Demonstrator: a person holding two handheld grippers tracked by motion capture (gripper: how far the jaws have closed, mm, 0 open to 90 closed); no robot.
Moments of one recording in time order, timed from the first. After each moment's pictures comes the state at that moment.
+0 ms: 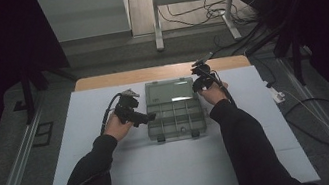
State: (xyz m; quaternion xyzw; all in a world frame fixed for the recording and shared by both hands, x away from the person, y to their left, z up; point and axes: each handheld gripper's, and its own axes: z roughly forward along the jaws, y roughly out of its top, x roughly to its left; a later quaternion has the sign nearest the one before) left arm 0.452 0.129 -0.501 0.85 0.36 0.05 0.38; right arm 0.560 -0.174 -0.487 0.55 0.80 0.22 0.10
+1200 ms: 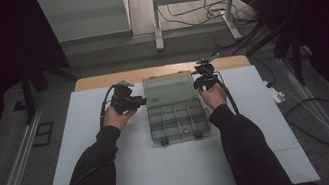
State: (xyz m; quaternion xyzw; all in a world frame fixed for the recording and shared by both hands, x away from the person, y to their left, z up) left arm 0.481 0.137 -0.492 0.82 0.42 0.09 0.37; right arm 0.541 -0.177 -0.476 0.60 0.74 0.28 0.13
